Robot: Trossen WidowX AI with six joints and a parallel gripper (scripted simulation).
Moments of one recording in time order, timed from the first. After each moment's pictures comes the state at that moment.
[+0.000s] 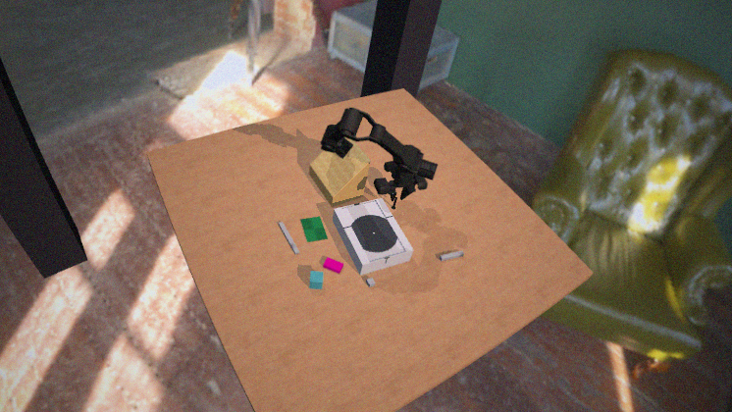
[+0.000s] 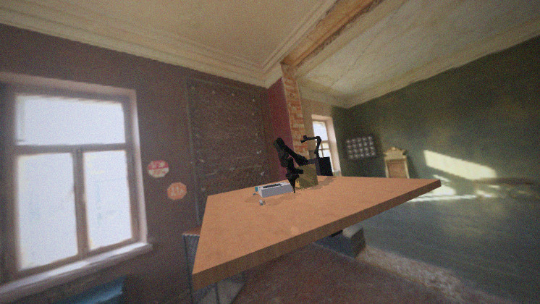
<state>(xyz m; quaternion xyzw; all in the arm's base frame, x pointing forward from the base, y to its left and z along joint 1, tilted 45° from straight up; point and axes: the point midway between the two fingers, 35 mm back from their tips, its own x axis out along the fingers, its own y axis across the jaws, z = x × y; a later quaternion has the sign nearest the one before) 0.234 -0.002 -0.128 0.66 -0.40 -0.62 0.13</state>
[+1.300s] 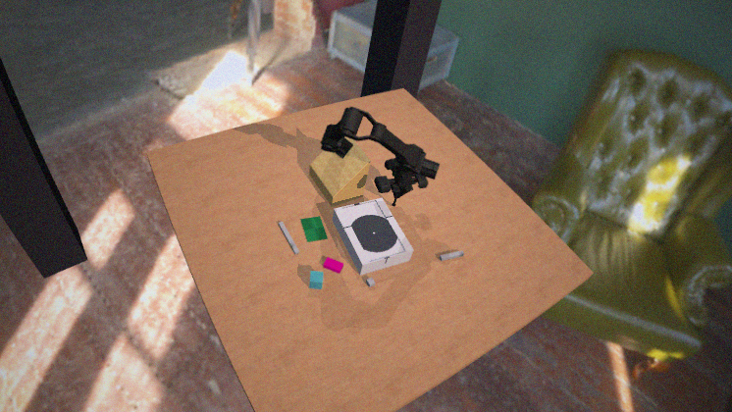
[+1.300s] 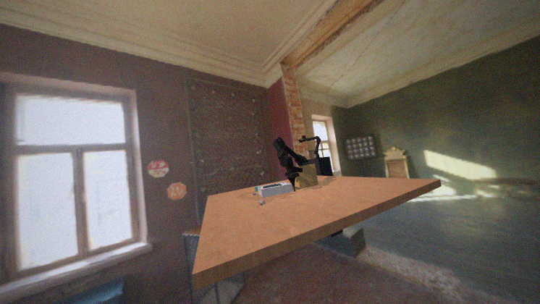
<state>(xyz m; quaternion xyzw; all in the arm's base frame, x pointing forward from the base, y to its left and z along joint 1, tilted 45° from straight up) 0.233 0.004 -0.121 0.64 -0.40 -0.64 0.13</state>
